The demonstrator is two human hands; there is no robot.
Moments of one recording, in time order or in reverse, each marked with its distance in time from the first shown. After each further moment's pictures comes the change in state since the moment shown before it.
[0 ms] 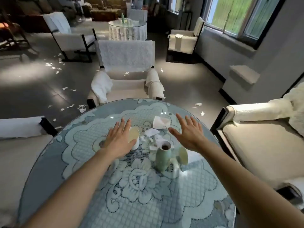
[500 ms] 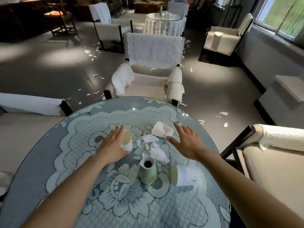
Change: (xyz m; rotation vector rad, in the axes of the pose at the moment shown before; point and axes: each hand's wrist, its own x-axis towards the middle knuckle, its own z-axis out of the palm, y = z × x) left_hand 0.018 0.024 0.032 -0.156 -0.022 -0.271; right_hand 0.069 0.046 -0.005 -0.027 -0.212 -0.265
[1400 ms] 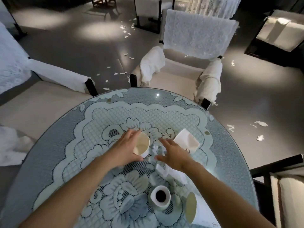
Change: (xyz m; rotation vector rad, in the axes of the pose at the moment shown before) left_hand 0.031 -0.019 0.014 -0.109 -0.002 -0.039; right_hand 0.103 -0.049 0.076 0.043 -0.335 -0.303
